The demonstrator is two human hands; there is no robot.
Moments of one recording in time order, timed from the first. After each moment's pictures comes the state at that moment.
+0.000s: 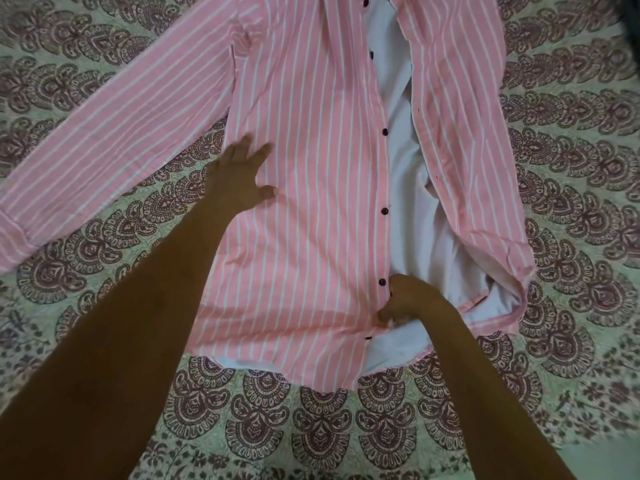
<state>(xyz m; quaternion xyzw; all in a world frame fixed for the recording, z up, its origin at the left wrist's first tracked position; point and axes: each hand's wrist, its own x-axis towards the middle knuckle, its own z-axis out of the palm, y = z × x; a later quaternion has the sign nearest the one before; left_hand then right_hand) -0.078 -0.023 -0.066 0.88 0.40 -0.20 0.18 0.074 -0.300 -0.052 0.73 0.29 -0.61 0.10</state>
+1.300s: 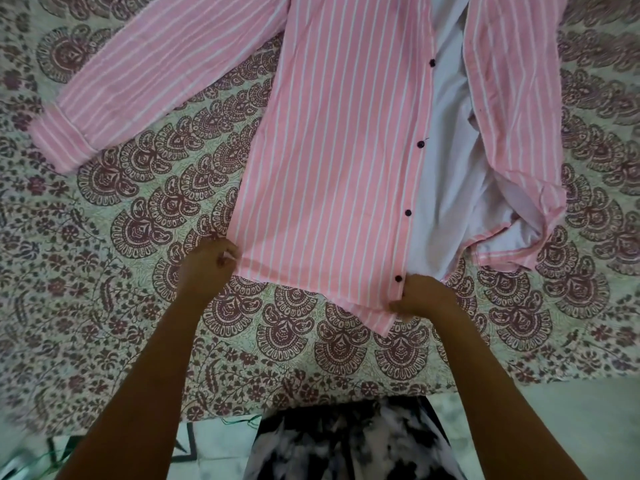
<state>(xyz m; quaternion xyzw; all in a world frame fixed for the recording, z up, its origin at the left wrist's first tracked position) -0.296 -0.195 -0.032 0.74 0.58 -0.11 0.32 -0.005 -0.386 -0.049 0.74 0.34 -0.56 0.15</state>
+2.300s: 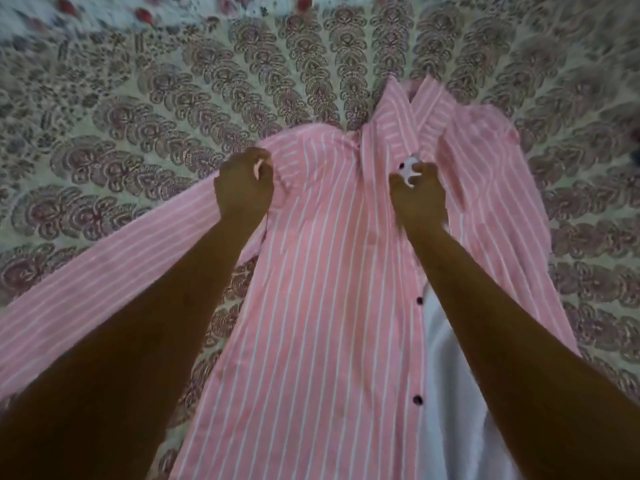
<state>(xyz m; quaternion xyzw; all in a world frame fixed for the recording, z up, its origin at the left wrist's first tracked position) 0.019 0.130 -0.045 0.77 0.56 0.22 0.22 0.208 -0.001 -0.044 0.86 0.21 -0.23 -0.40</state>
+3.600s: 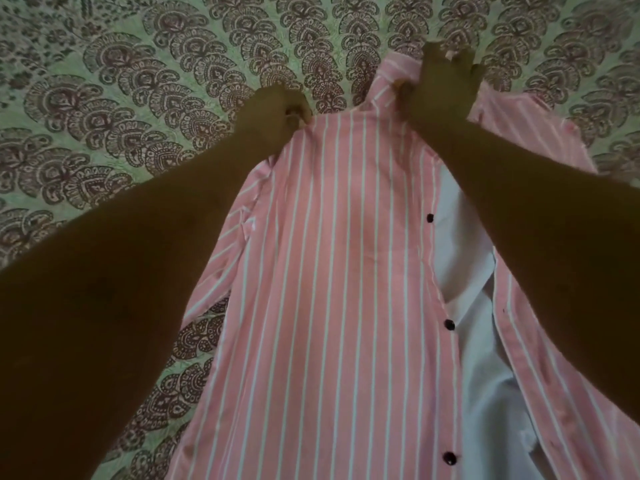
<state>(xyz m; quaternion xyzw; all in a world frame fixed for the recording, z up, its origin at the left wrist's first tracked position) 0.103 0.244 -0.081 0.88 0.38 0.12 0.26 0.422 0.177 0.006 0.89 0.39 -0.09 -0.22</state>
